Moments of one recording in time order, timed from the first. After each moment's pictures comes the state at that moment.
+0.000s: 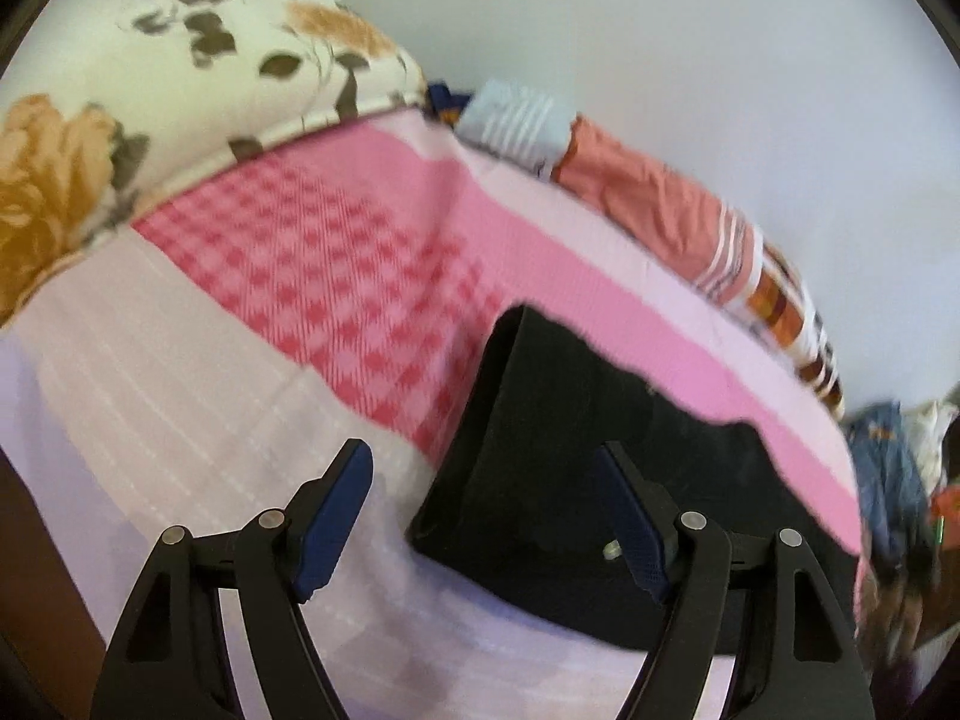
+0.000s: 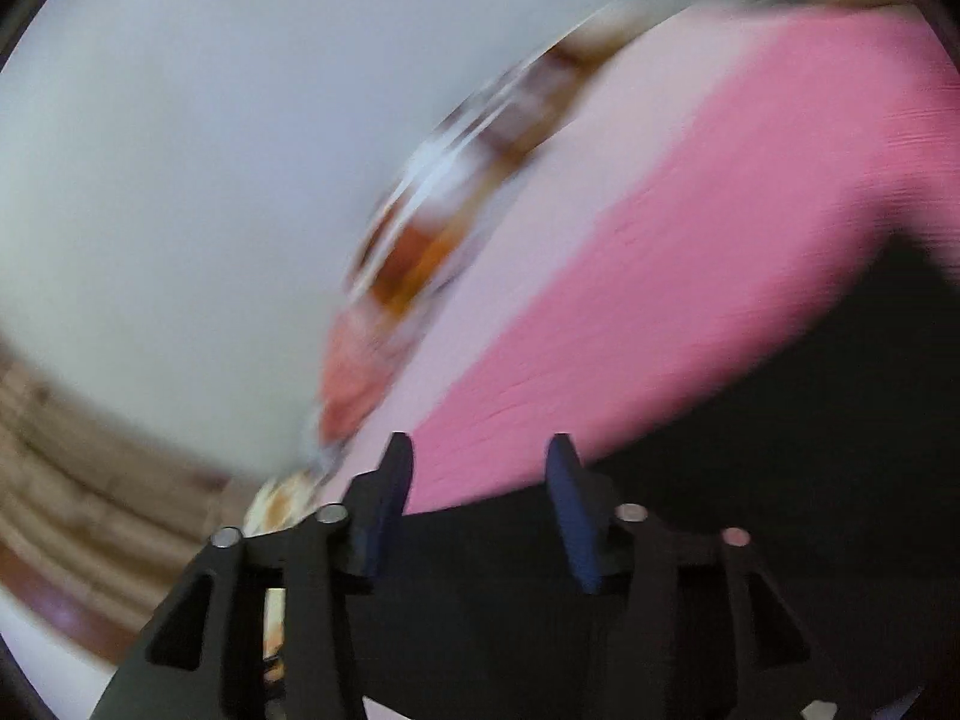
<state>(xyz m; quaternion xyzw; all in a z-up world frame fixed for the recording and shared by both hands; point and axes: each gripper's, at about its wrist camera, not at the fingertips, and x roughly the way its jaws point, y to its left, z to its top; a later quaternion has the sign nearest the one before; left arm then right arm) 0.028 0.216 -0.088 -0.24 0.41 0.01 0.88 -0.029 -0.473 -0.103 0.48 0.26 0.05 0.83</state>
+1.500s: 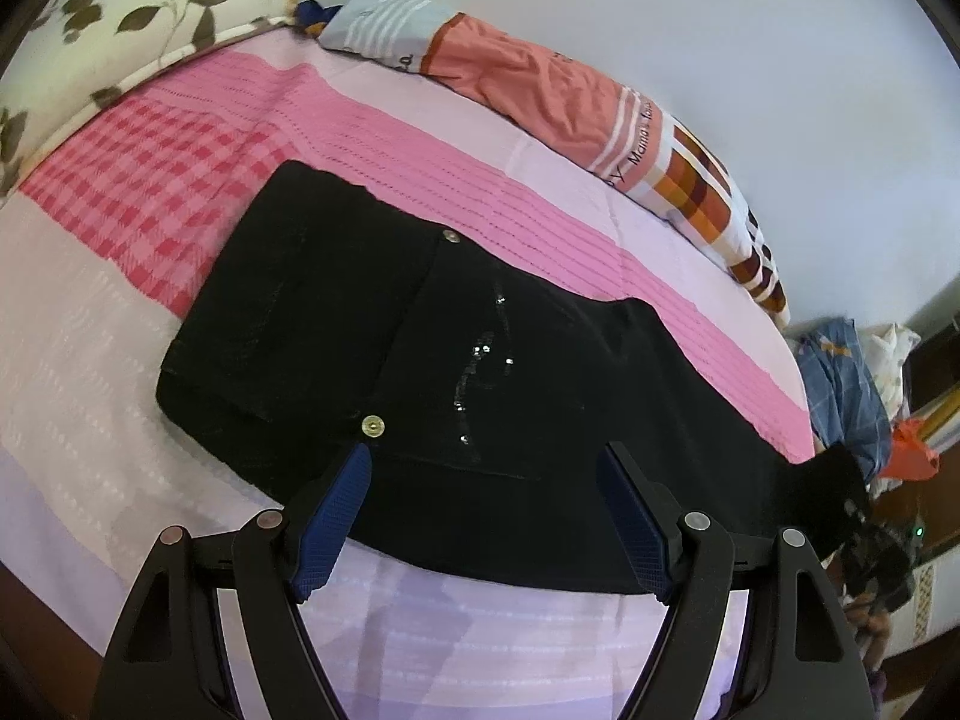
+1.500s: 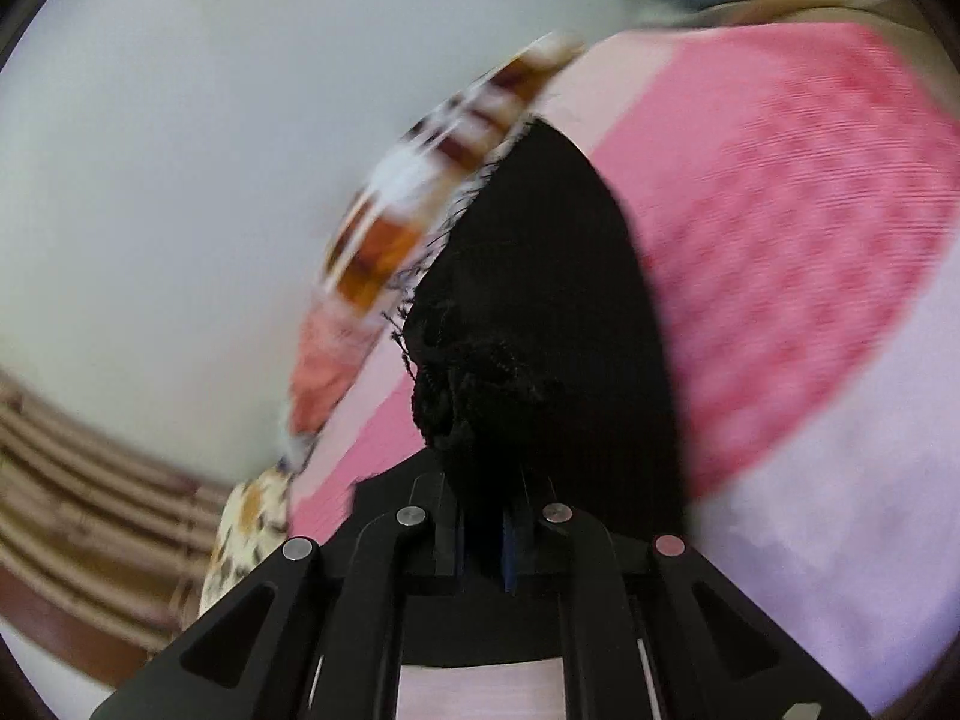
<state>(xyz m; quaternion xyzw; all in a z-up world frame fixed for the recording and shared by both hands) 0.027 0.098 -0.093 -0.23 0.48 -0.08 0.84 -0.054 -0.408 -0.089 0.47 0.29 0.05 0.83</state>
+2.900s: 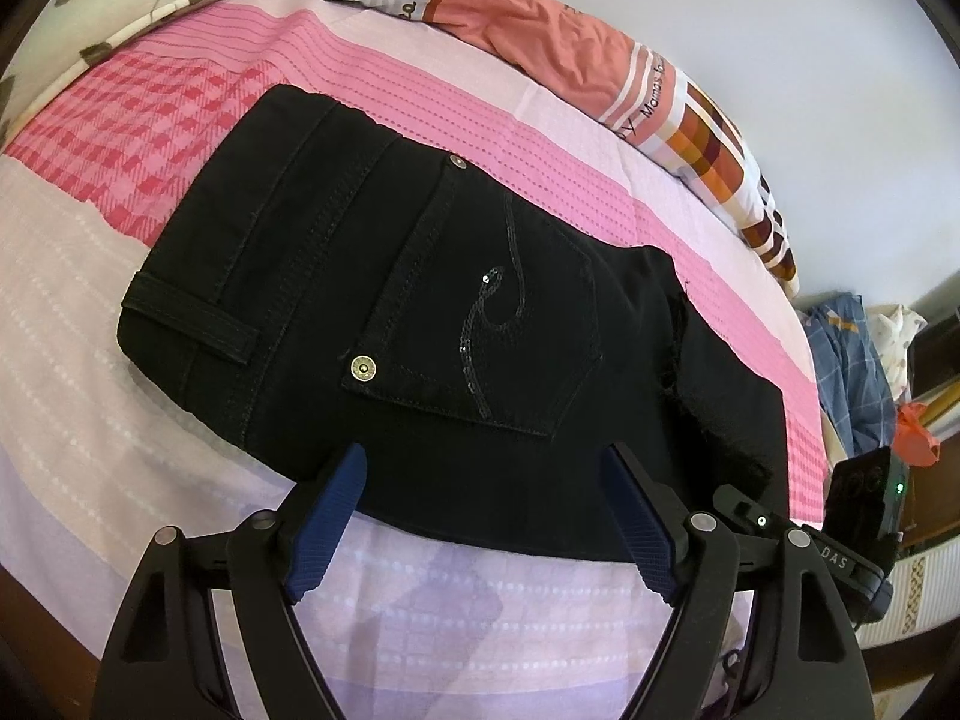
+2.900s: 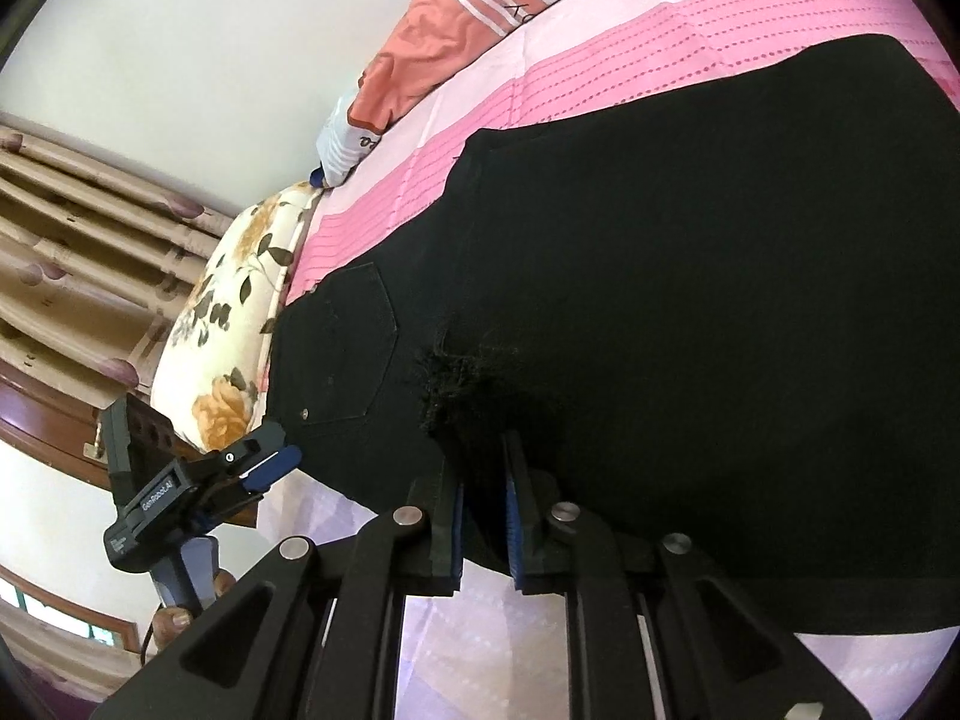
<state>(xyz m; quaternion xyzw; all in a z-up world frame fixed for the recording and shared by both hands) 0.028 0.088 -0.119 -0.23 0.53 -0.09 0.82 0.030 -0.157 -0.148 0.31 0.46 0.22 0.80</state>
